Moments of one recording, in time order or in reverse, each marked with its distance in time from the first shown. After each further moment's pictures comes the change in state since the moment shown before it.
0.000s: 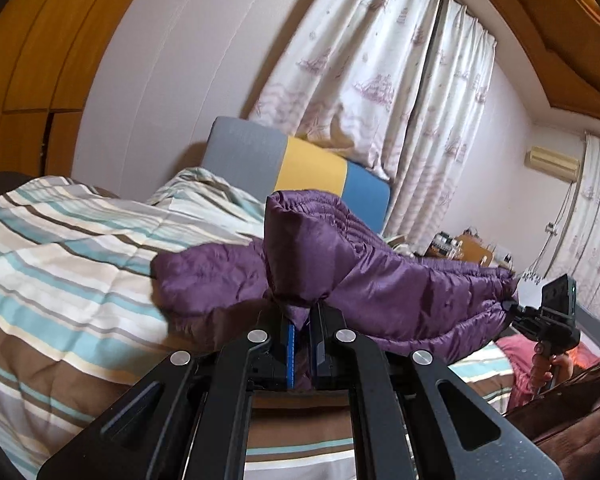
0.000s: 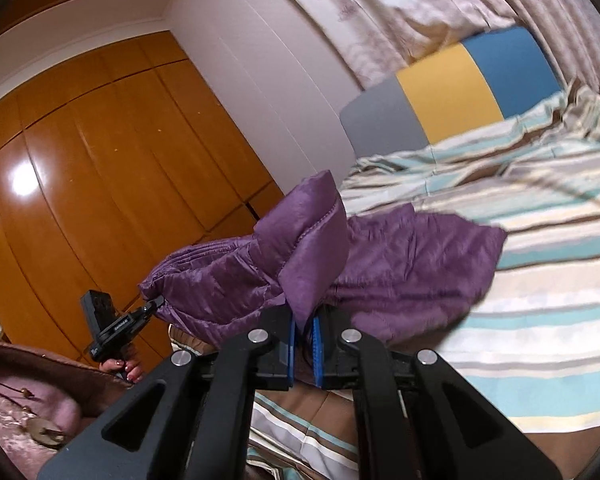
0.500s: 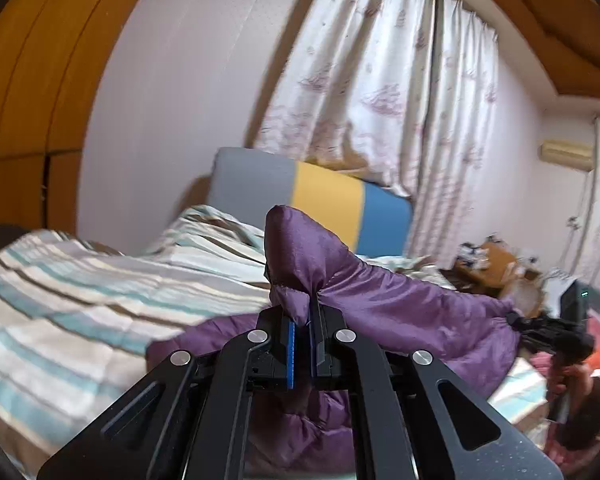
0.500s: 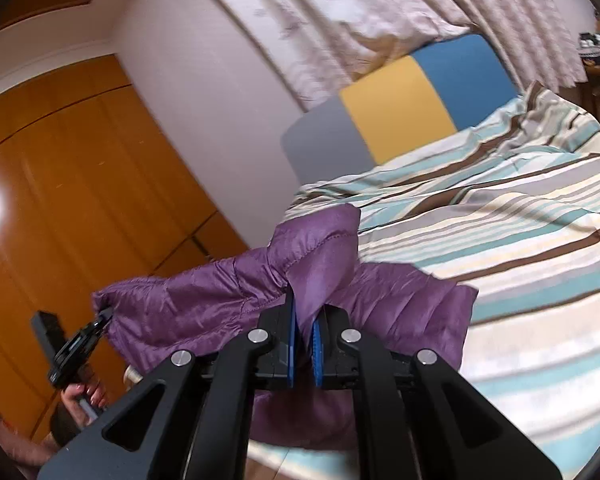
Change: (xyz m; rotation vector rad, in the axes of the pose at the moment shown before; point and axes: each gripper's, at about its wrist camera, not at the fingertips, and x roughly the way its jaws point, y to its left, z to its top) left arm 0.104 0.002 0.067 0.104 -0.068 0.102; right arm 0.067 -0.053 0.065 0.096 -0.073 -0.207
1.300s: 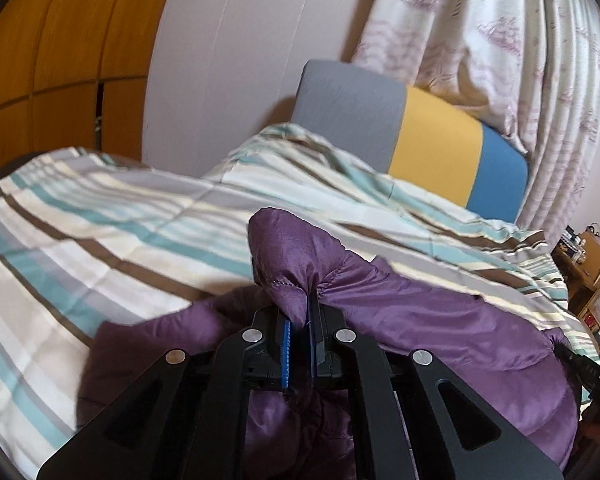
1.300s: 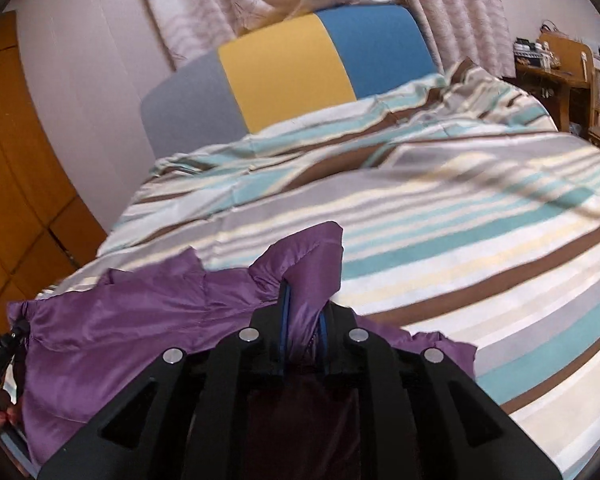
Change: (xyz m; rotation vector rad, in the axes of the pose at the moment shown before) left arm 0.218 0.061 -0.068 -0.127 0.237 0.333; right arm 0.213 -0.110 -0.015 0.012 0.056 -0.491
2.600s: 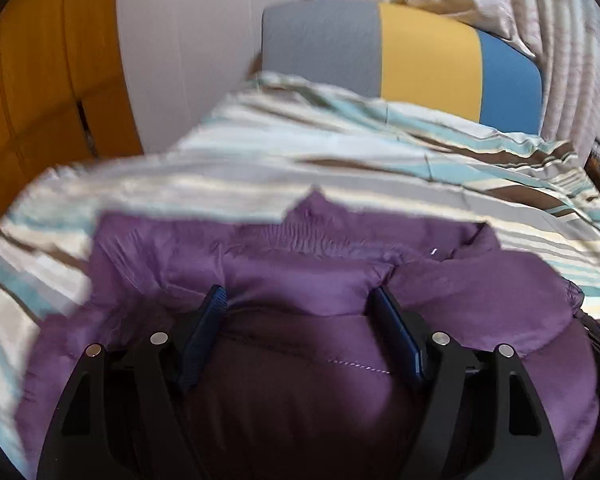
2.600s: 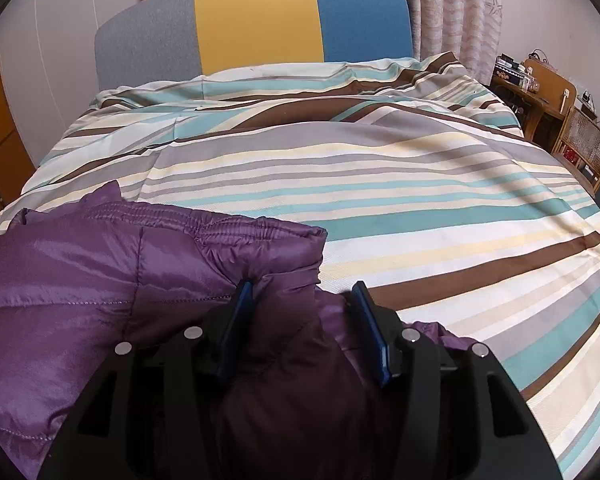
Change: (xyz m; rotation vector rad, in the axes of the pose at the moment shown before) left arm 0.052 -0.099 -0.024 0.190 0.205 0.136; right arm 0.048 0.020 -0.014 -0.147 0.141 -0.291
